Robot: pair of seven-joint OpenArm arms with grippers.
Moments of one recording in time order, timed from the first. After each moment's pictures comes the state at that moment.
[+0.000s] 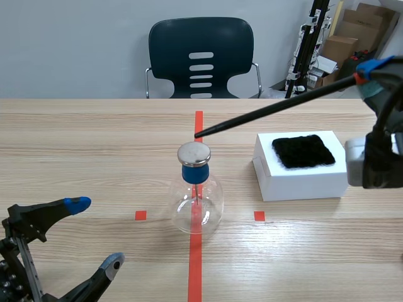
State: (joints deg) left arm 11.9 -36.4 32.9 58.2 -3.7 -23.4 -71.4; right arm -32.4 42.1 6.5 113.5 -77.6 -7.1 11.7
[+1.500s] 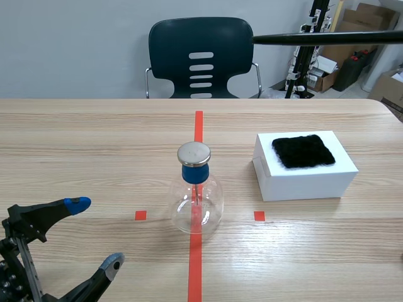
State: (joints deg) left arm 11.9 -36.4 32.9 58.2 -3.7 -23.4 -71.4; right arm -46.4 34.2 32.0 112.9 -48.8 -16.9 28.2
